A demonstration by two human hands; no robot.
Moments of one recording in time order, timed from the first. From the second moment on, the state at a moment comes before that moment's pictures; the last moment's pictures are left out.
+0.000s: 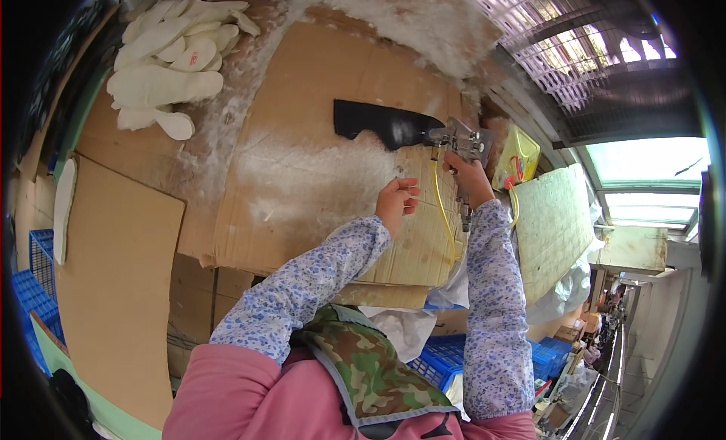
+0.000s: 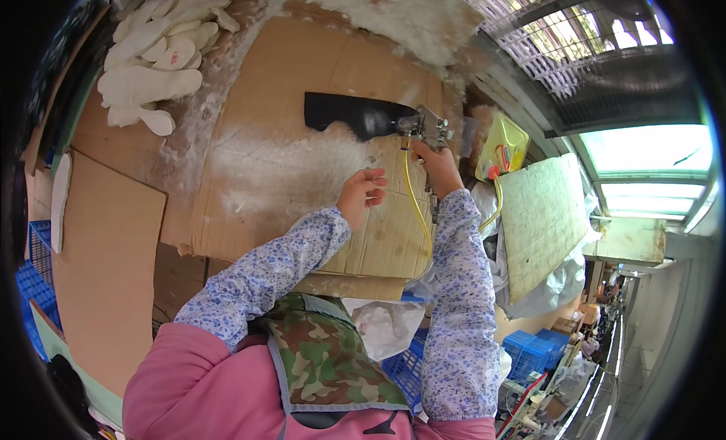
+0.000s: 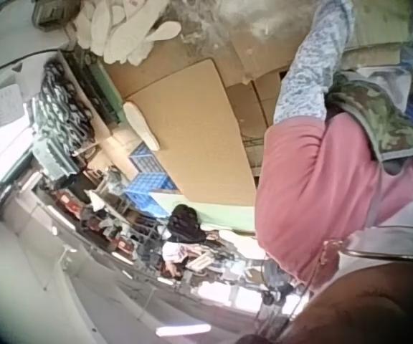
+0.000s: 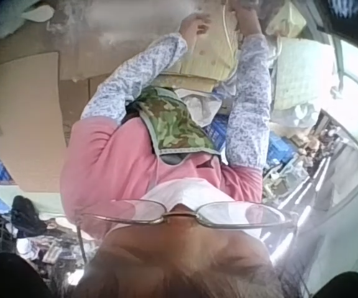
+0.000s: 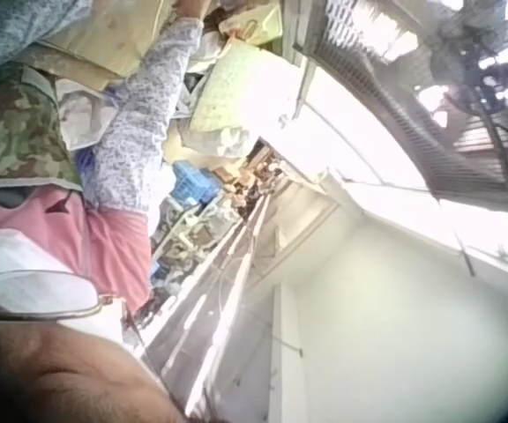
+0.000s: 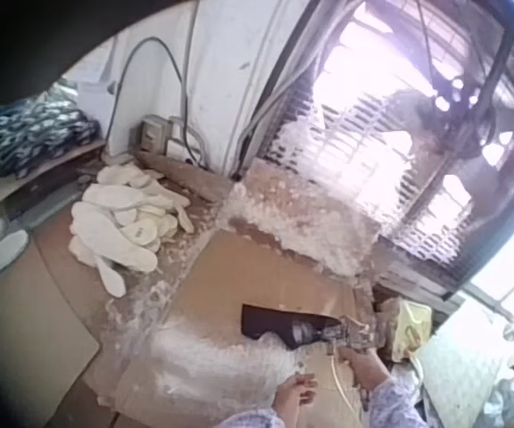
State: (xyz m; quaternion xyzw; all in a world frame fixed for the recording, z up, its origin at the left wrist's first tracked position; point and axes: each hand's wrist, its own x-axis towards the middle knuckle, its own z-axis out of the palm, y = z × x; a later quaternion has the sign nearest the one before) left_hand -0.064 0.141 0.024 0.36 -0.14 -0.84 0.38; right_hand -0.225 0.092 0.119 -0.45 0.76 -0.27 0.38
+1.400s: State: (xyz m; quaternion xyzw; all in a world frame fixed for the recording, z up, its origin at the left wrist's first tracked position) left_hand 0.008 -0.035 0.000 0.45 -0.87 -0.18 0.13; right_hand -0.207 0.062 0.097 -0.51 0.73 -0.23 0.39
